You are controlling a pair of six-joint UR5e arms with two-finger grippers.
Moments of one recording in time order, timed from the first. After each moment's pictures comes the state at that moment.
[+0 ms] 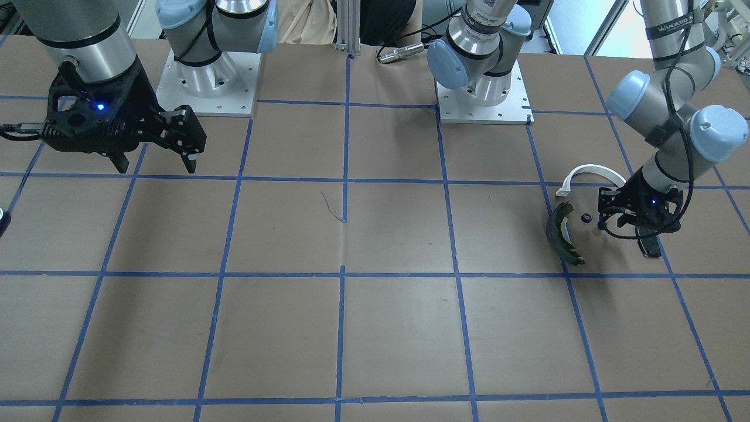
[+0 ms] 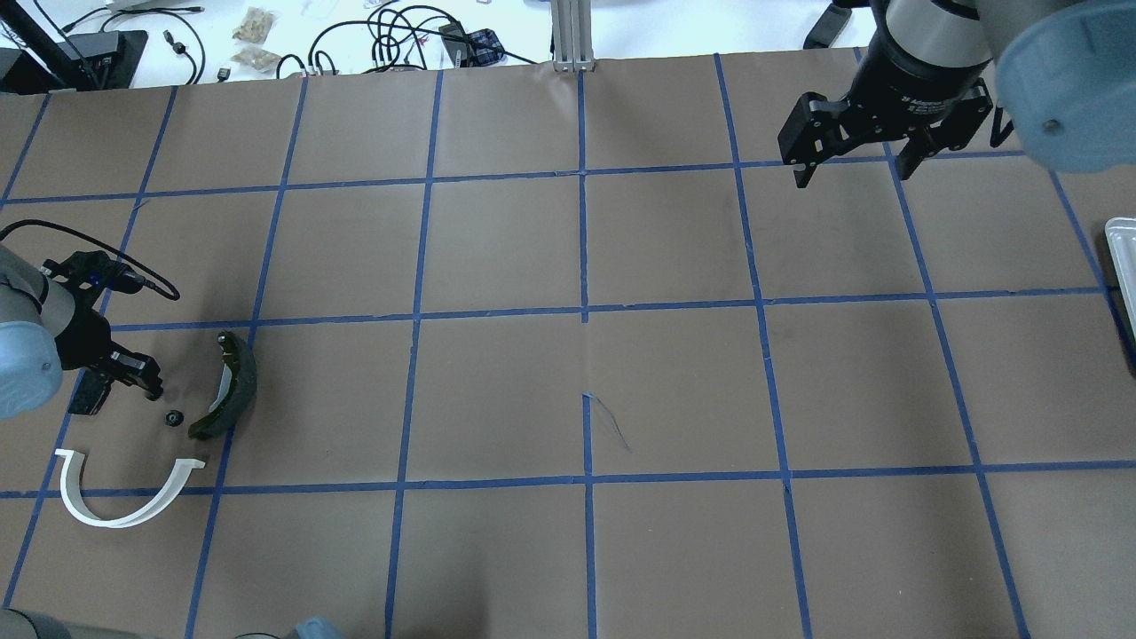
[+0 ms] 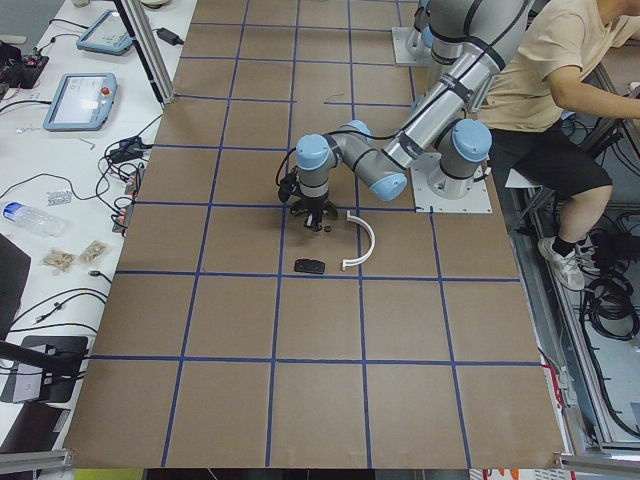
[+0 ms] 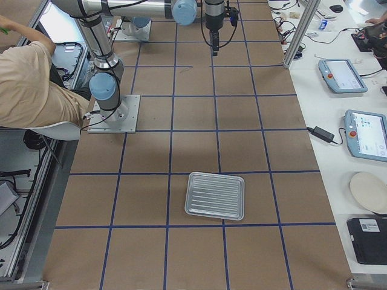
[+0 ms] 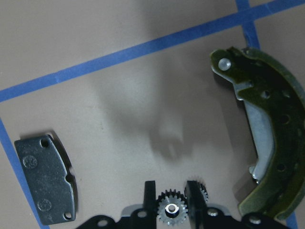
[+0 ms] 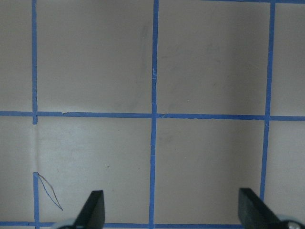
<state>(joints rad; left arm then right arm) -0.91 -1.78 -2.08 -0.85 1.64 0.97 1.55 -1.56 1.59 -1.68 -1.58 -0.05</state>
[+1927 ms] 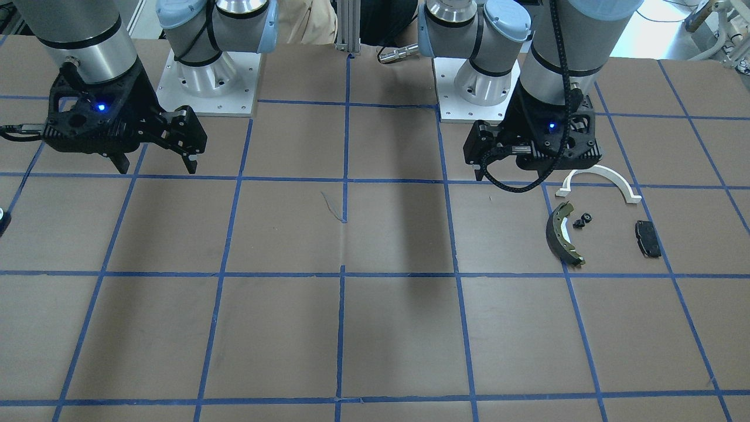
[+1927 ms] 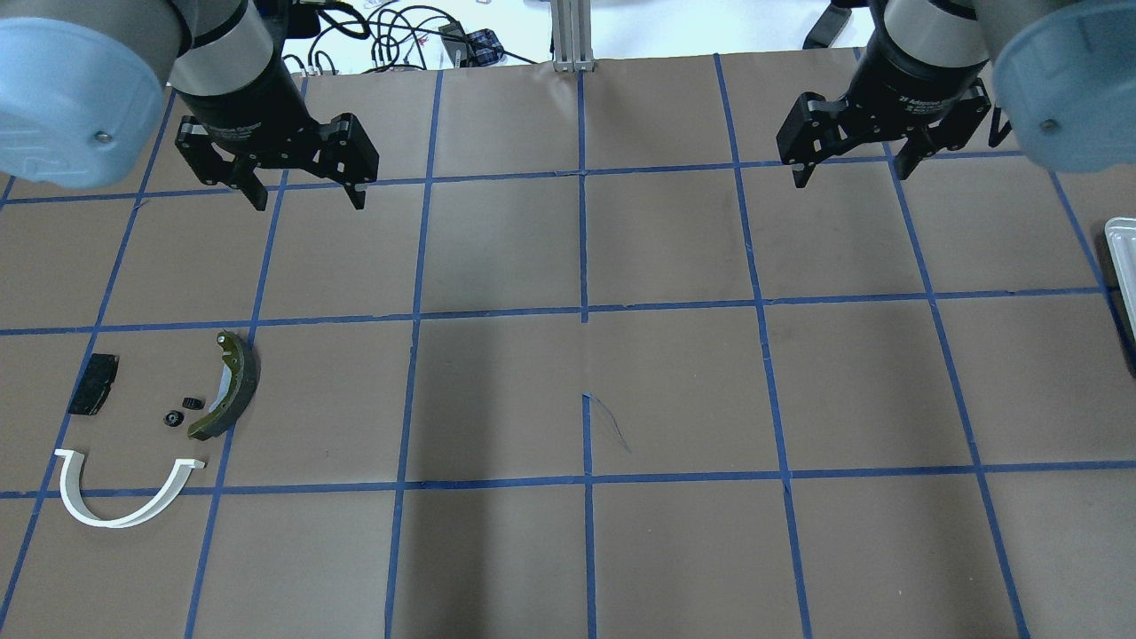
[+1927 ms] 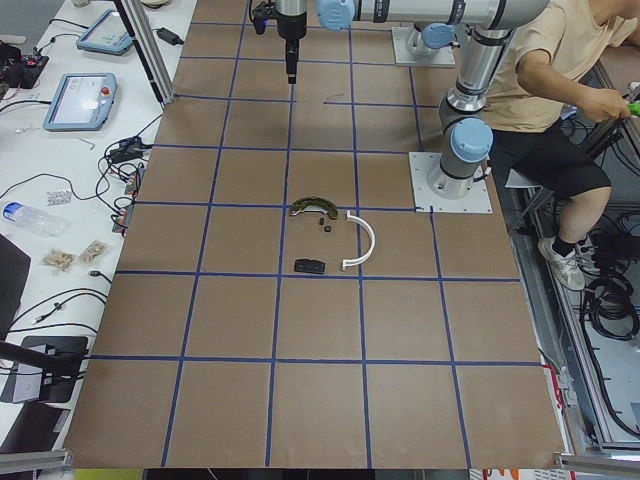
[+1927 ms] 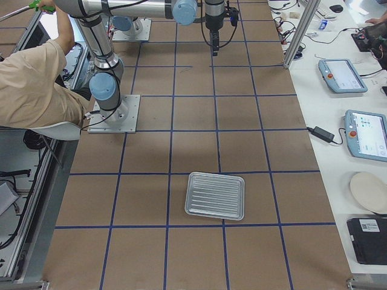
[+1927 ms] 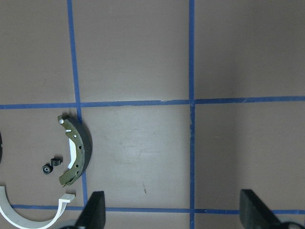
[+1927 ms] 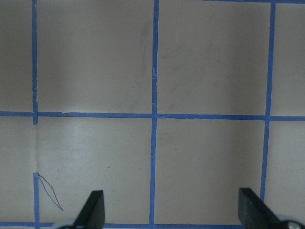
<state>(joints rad) -1.61 -1.65 -1.52 -1.53 1.61 -0.07 1.55 -1.56 1.58 -1.68 -1.58 -0.05</state>
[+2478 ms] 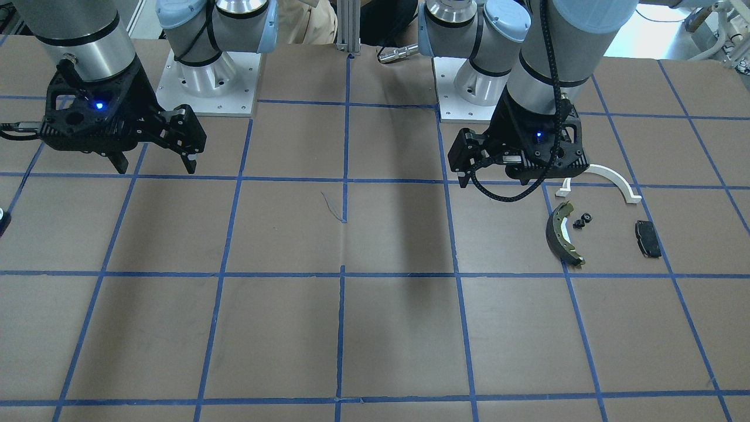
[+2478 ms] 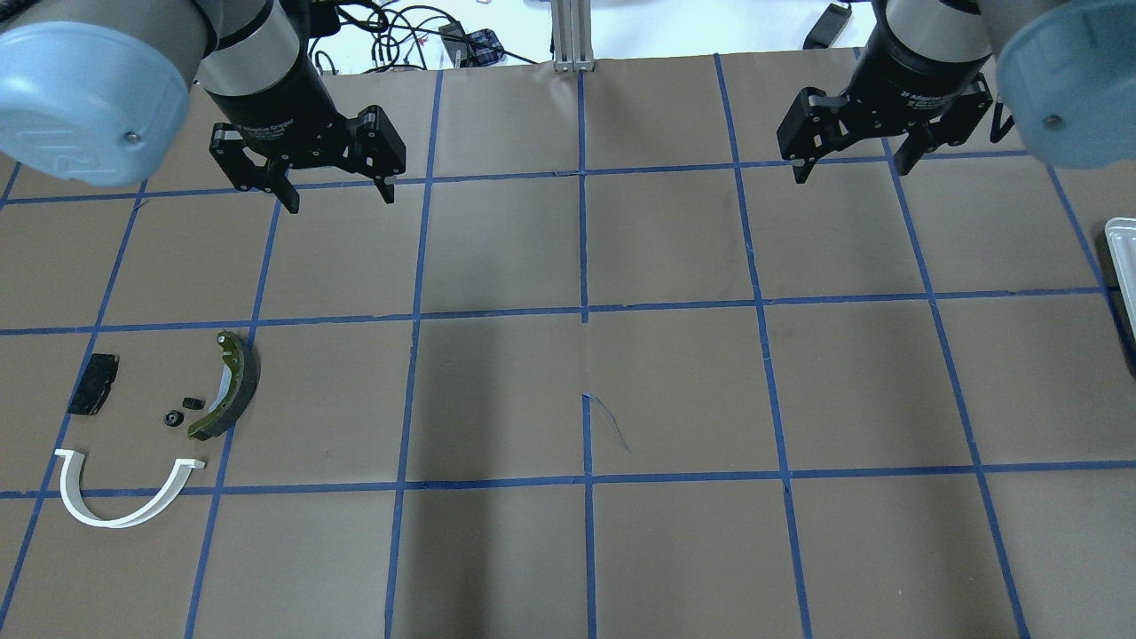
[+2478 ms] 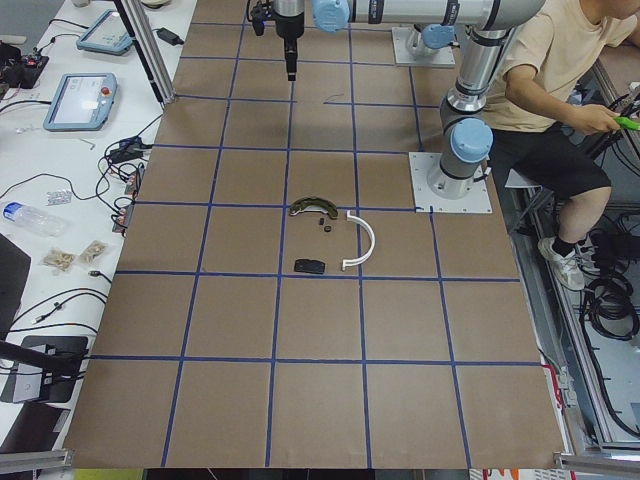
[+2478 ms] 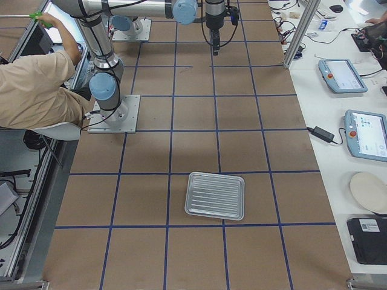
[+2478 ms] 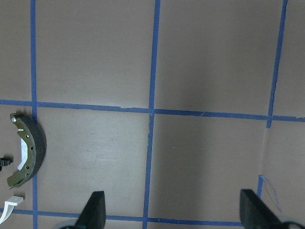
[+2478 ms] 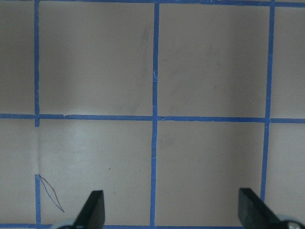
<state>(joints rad) -1.61 -1.66 -1.52 -1.51 1.57 -0.11 1.55 -1.56 1.58 -1.69 -1.58 -0.05</state>
